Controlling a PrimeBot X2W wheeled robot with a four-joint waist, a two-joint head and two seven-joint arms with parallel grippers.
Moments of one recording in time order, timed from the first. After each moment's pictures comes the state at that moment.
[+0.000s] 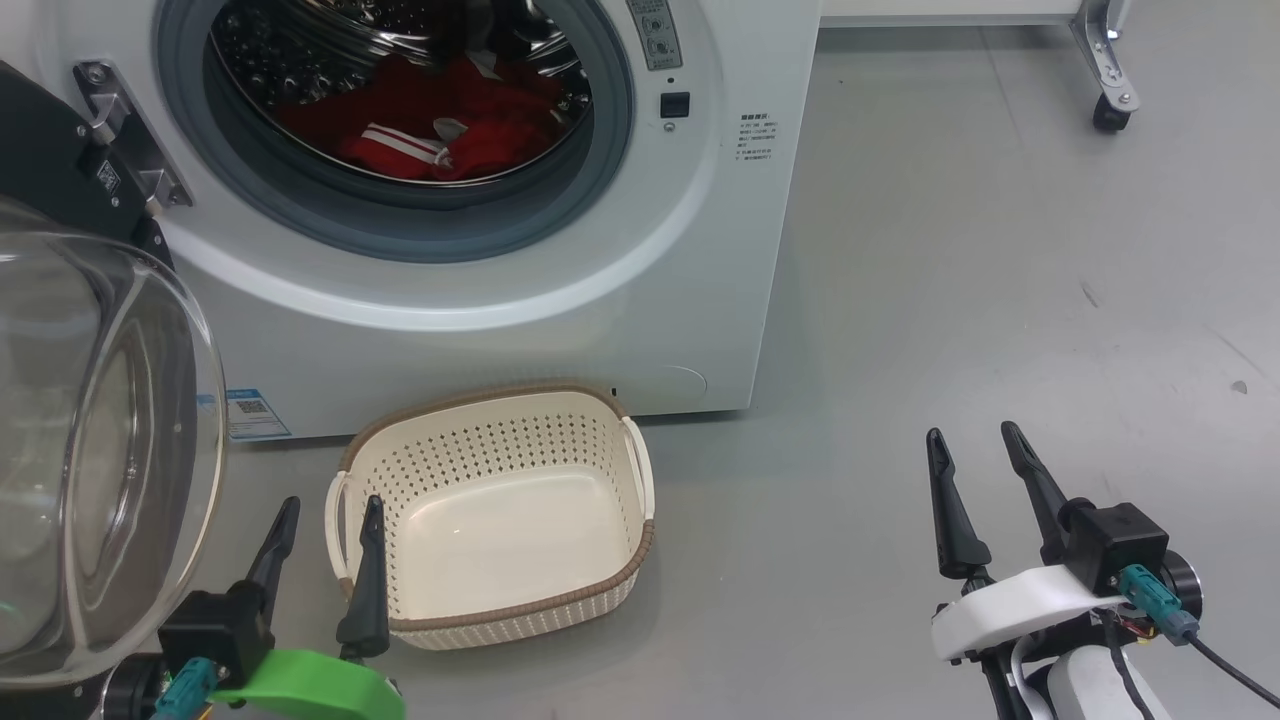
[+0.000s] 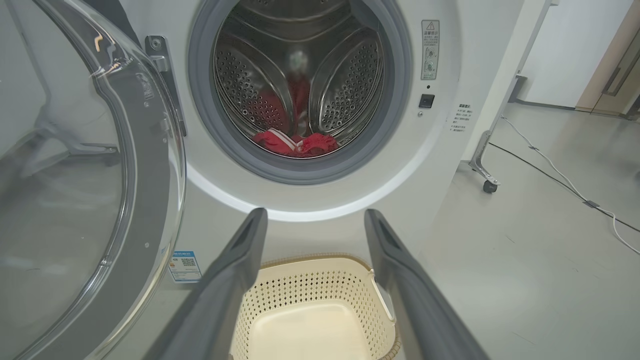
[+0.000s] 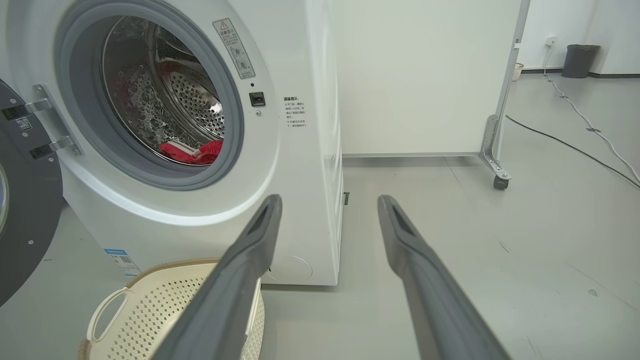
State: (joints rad) left arm 0.06 0.08 -0.16 0.02 -0.35 0.06 -0.11; right arm -0.05 -0.04 0.16 0.22 0.26 0.01 -0.26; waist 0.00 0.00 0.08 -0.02
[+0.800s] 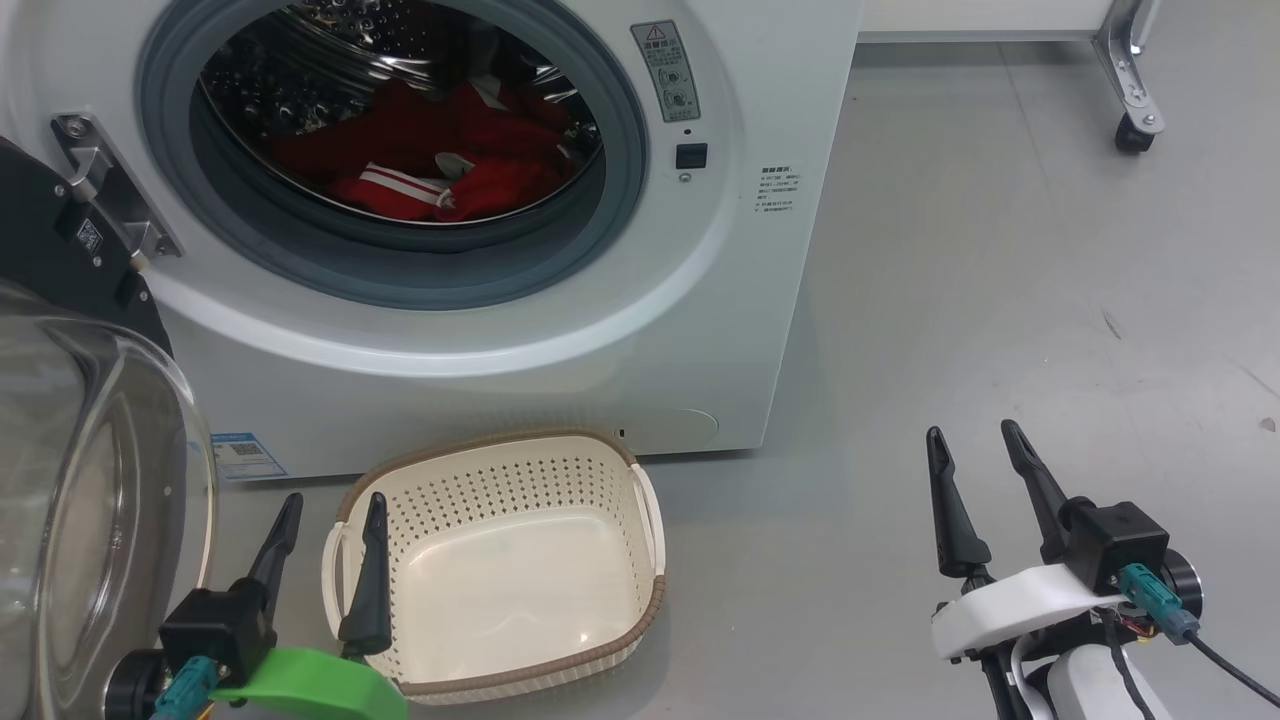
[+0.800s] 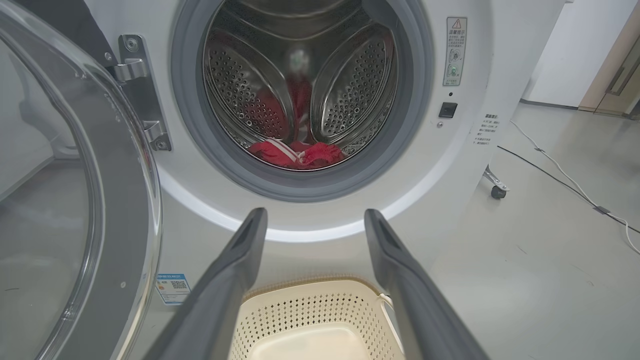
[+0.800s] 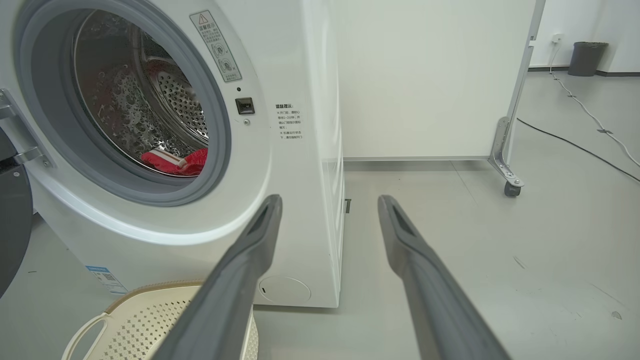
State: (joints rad) left arm 0.06 0.08 -0.16 0.00 -0.35 0.06 -0.11; right arm -0.05 -0.04 0.16 0.22 0.26 0.00 -0.26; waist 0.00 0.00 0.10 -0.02
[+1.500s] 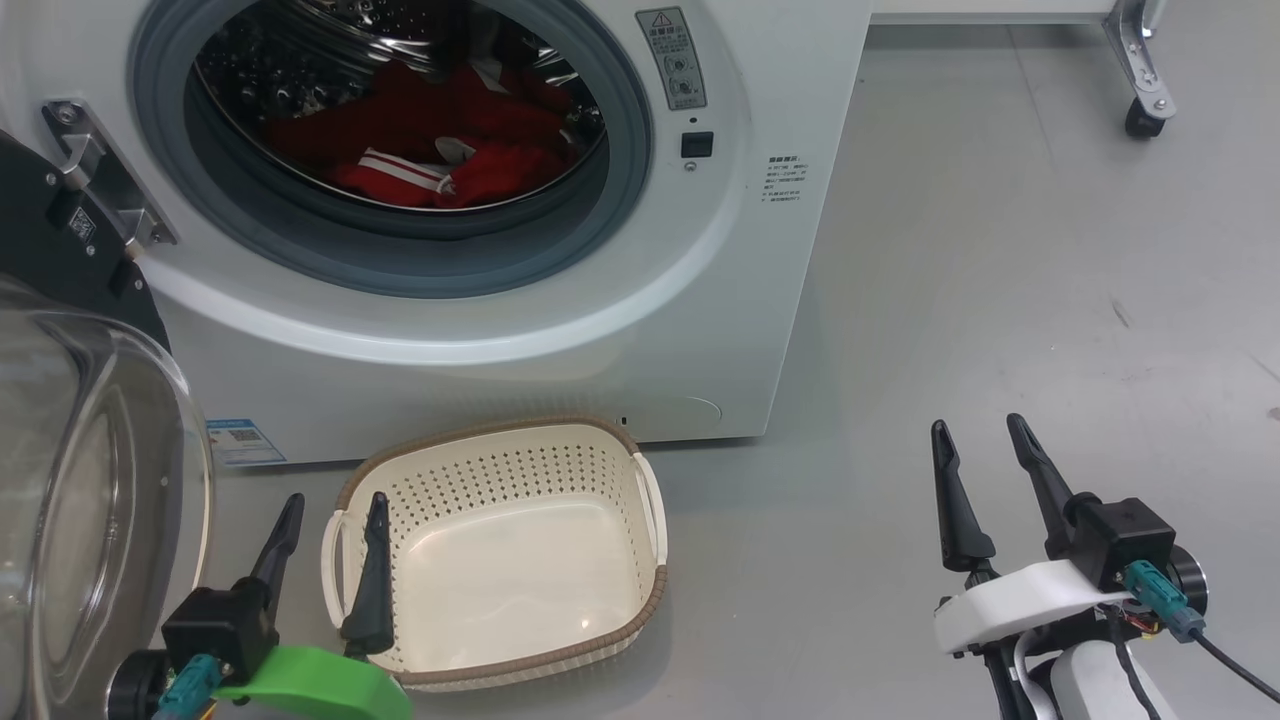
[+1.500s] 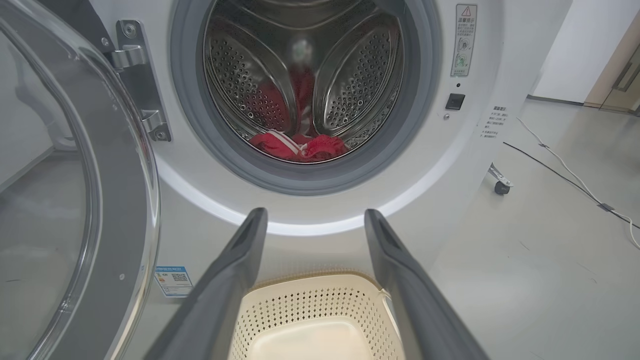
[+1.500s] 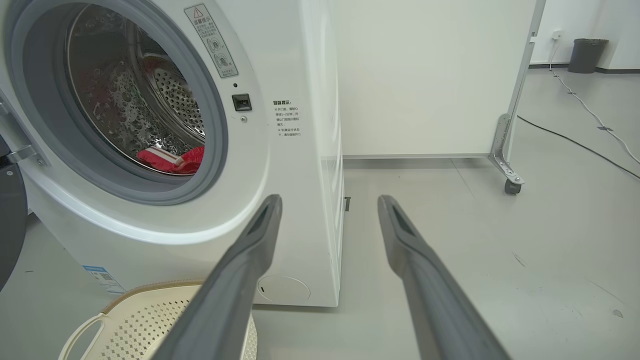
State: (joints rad) left arm 0.06 0.08 -0.16 0.00 -0.35 0.06 -0.11; right arm -0.05 -0.04 0.16 0.21 0.26 0.00 -0.26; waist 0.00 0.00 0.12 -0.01
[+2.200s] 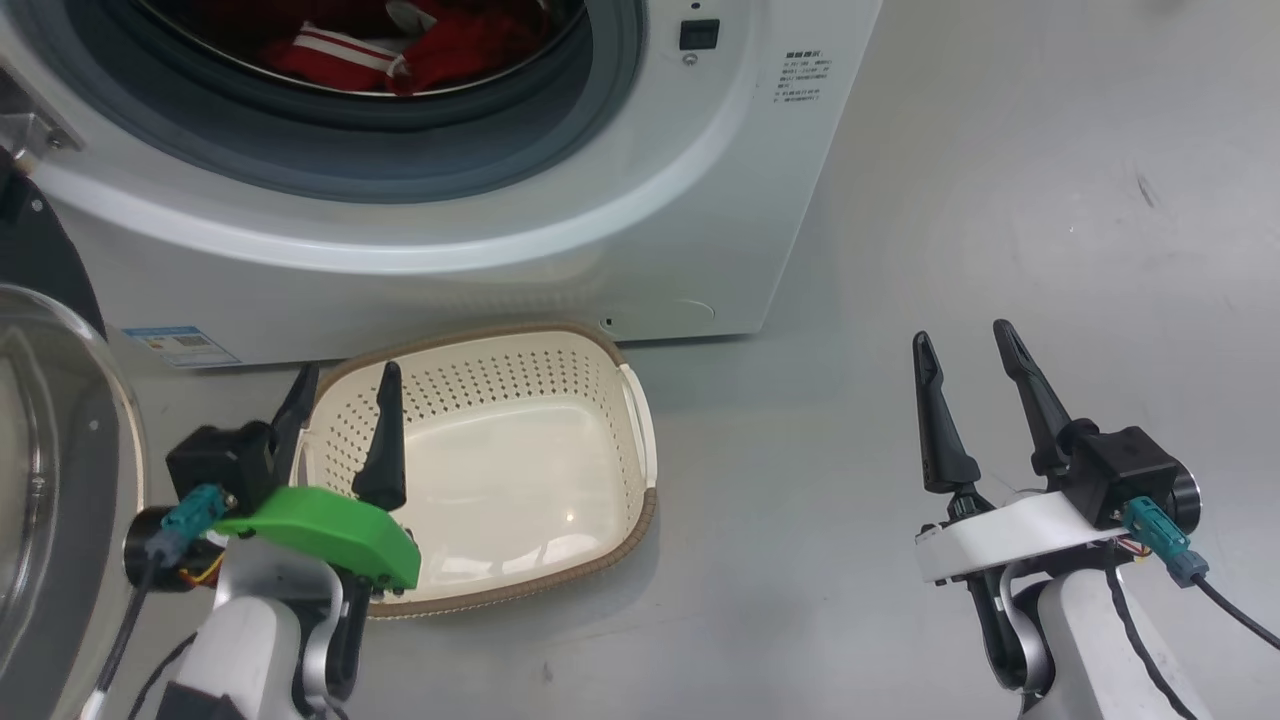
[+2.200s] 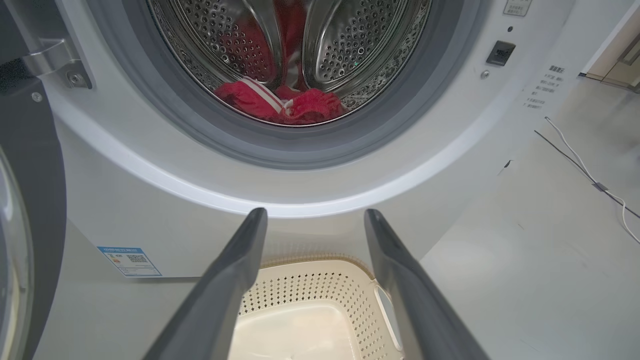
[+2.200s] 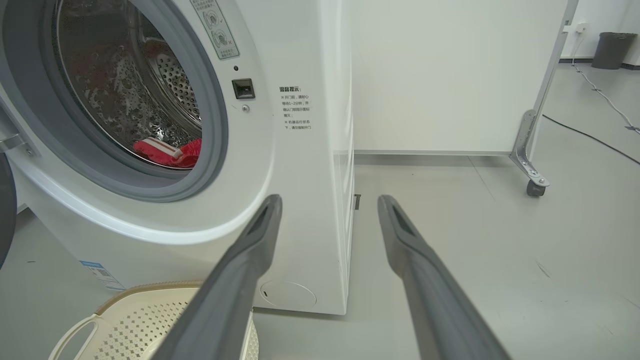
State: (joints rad) left arm -0.18 0.07 -0.20 0.13 -0.41 0.02 -0.01; right arm -0.14 -0.05 0.18 0.14 0.25 0.00 -0.26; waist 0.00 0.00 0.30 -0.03
